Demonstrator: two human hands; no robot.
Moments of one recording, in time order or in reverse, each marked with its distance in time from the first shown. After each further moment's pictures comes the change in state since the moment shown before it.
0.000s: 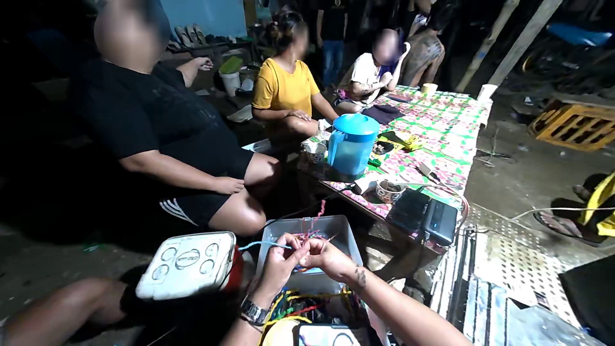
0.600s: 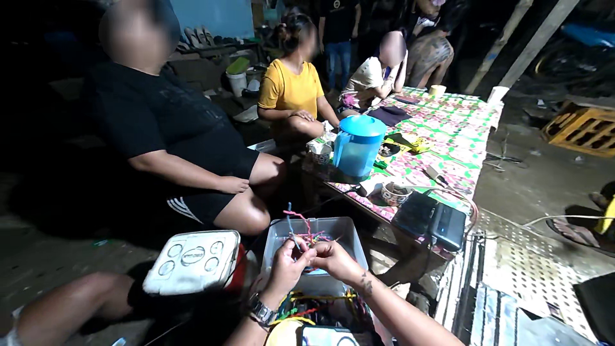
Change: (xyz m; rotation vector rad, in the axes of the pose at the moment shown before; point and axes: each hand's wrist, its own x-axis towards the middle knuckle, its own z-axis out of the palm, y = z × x) left_hand -0.002 -0.011 0.006 0.207 0.024 0.092; right_hand -0.008 -0.007 -0.005 -0.396 0.091 -0.057
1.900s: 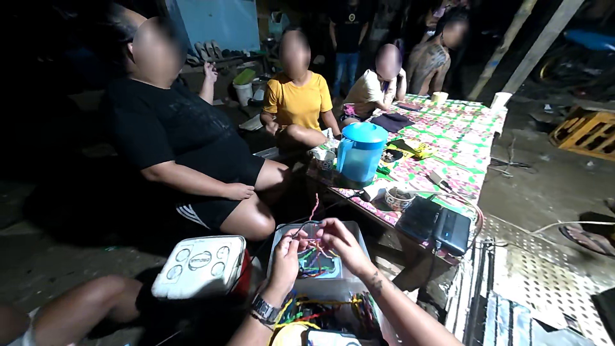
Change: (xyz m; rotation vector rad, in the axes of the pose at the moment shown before) left_hand 0.015 0.026 0.000 -0.036 0.160 -0.155; right_hand 0.005 -0.030 -0.009 0.054 0.215 -0.272
